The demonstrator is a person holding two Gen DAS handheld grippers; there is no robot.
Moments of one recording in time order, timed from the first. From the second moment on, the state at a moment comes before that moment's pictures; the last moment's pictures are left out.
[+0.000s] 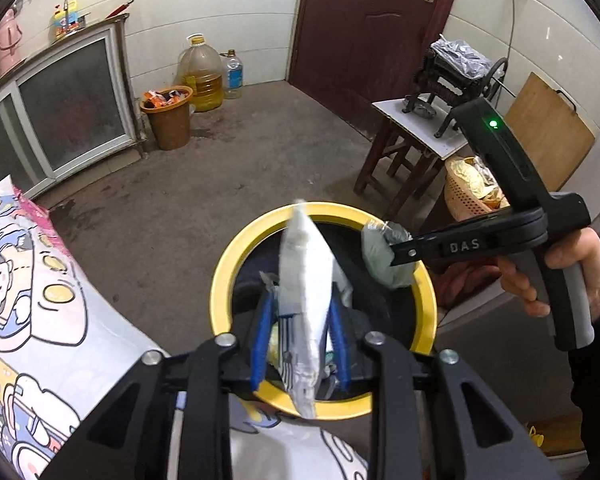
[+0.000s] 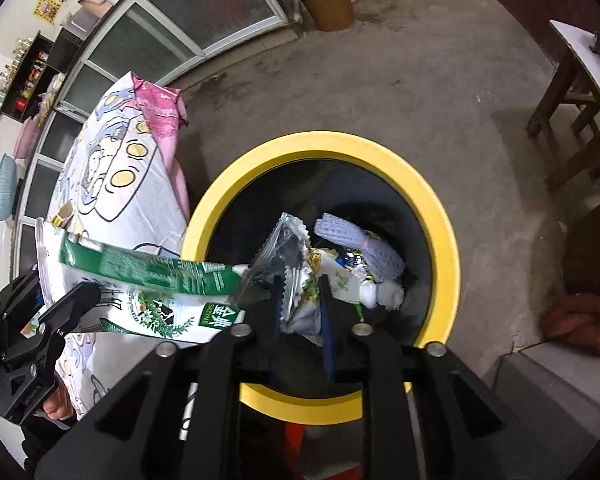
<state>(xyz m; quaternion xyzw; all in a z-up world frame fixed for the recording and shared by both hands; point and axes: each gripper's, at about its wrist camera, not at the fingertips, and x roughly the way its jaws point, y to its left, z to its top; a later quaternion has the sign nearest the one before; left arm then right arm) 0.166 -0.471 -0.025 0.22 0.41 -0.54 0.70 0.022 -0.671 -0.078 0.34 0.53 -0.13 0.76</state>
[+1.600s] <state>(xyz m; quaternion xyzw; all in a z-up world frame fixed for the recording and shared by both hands) 0.283 -0.017 0.009 0.07 0.36 -0.27 0.89 0.253 -0.351 -0.001 0.08 0.44 0.12 0.89</state>
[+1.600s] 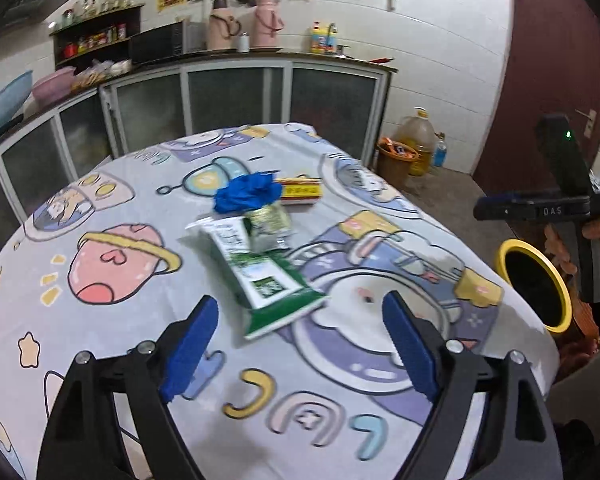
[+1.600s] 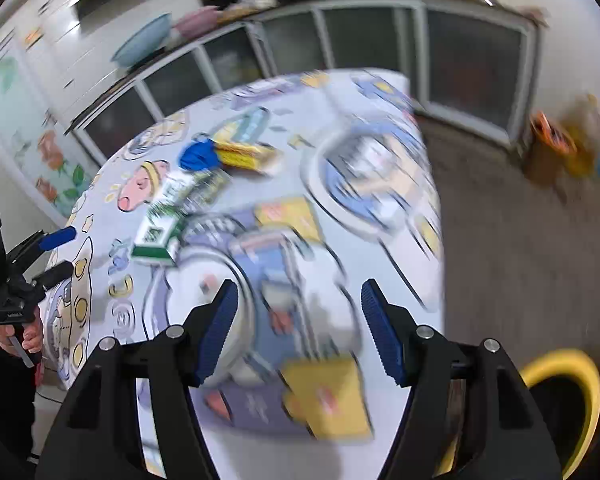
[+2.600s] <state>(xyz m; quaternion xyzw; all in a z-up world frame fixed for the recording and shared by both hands) 0.393 -0.038 -0.081 0.01 0.47 -0.28 0.83 0.456 -0.170 -0.033 -0.07 0.45 0.21 0.87</state>
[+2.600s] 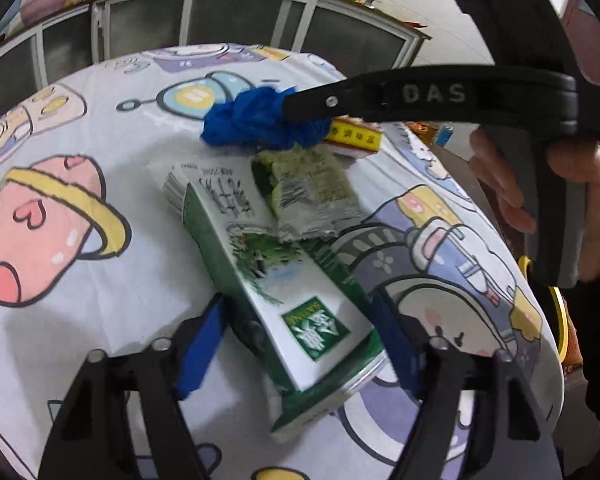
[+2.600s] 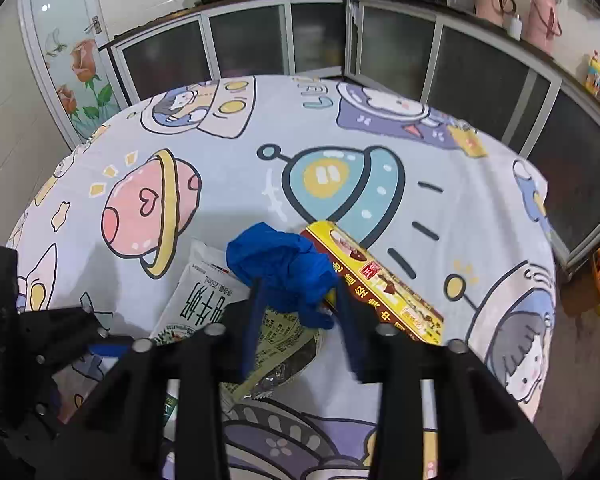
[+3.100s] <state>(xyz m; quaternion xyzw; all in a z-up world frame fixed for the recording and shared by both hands) 0.387 -0.018 -0.053 0.00 0.45 -0.26 0.85 0.439 -0.198 0.002 0.01 0.42 0.22 0.88</state>
